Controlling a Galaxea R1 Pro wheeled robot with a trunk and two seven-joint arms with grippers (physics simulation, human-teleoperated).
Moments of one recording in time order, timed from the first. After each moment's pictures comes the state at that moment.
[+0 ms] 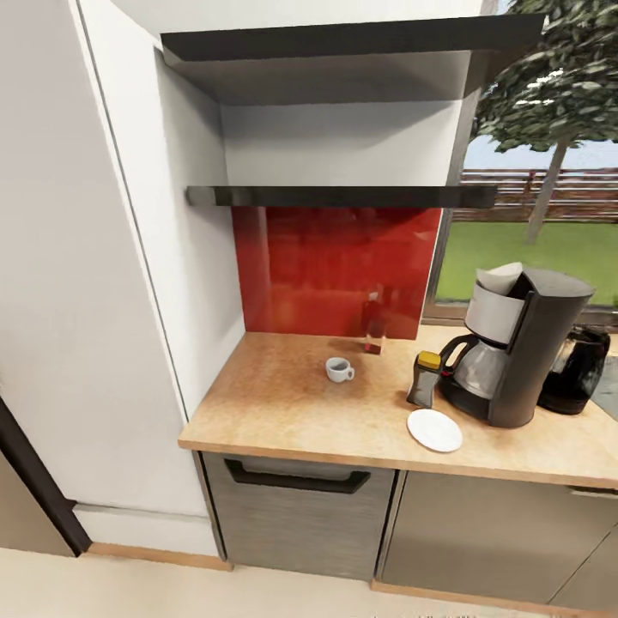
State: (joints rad) left arm 0.05 0.10 0.19 -0.06 -0.10 -0.14 0.10; right arm -0.10 -0.03 -0.04 -0.03 0.05 -0.19 0.04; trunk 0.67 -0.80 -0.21
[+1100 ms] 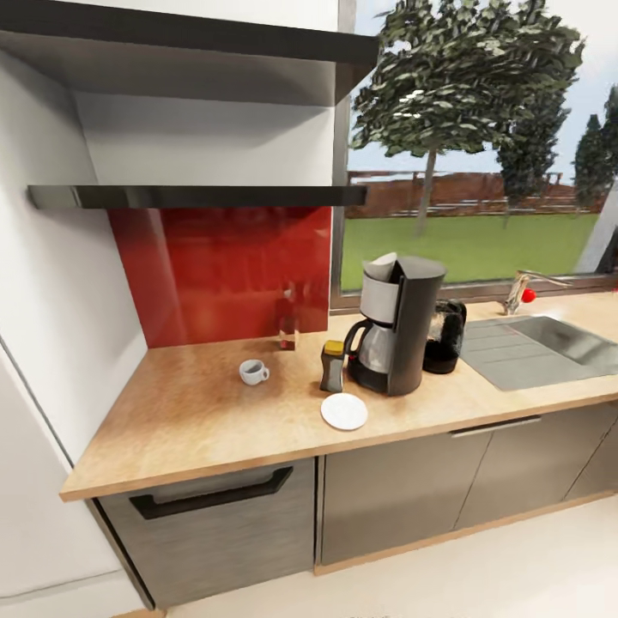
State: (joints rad) left arm 0.06 0.10 0.19 -0.06 -0.10 -0.13 0.11; right arm -0.10 -0.01 -0.04 -0.04 0.05 -0.20 0.05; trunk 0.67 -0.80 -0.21
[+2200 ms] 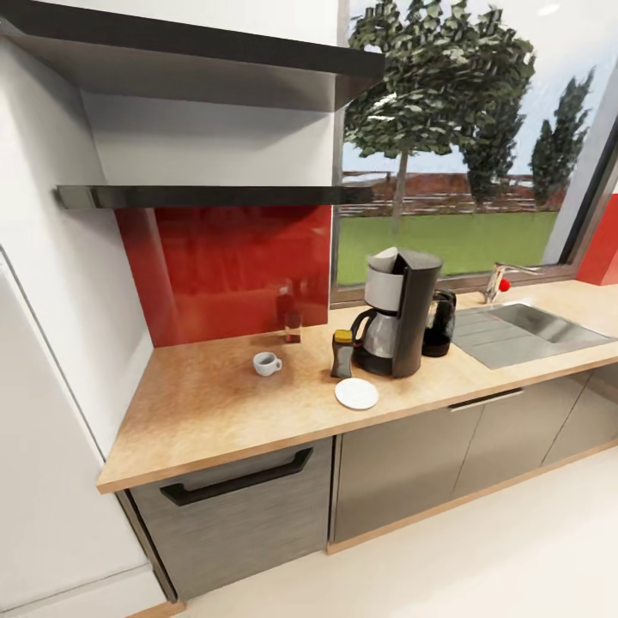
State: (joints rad) left arm 0.06 0.11 0.19 -0.06 -0.10 -0.14 0.11; right arm -0.10 0.00 0.00 -0.37 0.05 -0.20 0.04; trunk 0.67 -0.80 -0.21
